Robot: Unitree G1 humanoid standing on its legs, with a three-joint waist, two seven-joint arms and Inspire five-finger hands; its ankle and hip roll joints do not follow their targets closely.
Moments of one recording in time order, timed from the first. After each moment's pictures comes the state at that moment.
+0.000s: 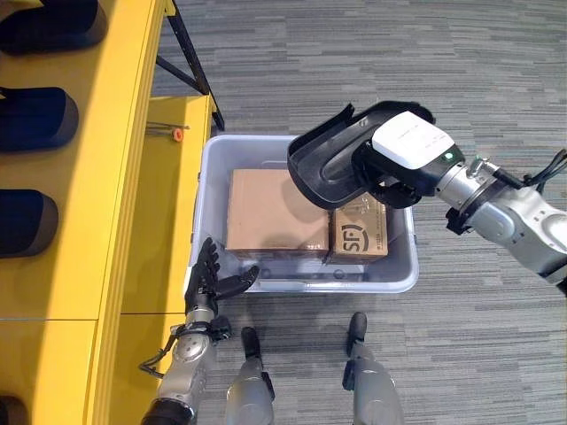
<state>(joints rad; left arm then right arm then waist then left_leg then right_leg) -0.06 0.34 -0.14 0.39 -0.42 -0.23 0.23 -0.93 -1.16 0.75 0.08 -0.37 -0.26 -0.03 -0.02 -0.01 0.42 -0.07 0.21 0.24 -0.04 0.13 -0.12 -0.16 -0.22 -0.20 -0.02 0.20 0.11</state>
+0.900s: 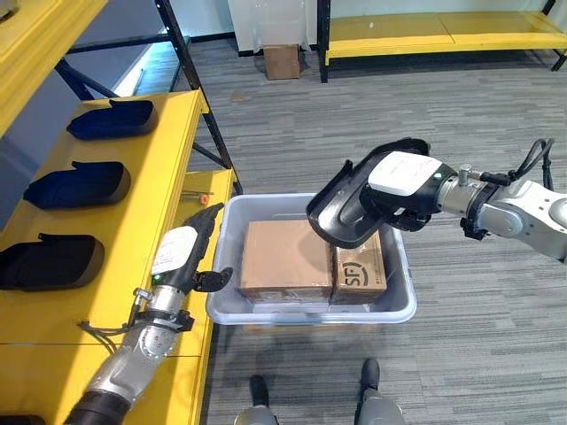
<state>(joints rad) -0.06 0.80 -0.19 0.14 0.58 -0.27 0.42 -1.13 -1.21 1.09 0.24 -0.38 -0.39 0.05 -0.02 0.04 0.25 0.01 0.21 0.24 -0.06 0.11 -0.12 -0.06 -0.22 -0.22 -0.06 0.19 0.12</state>
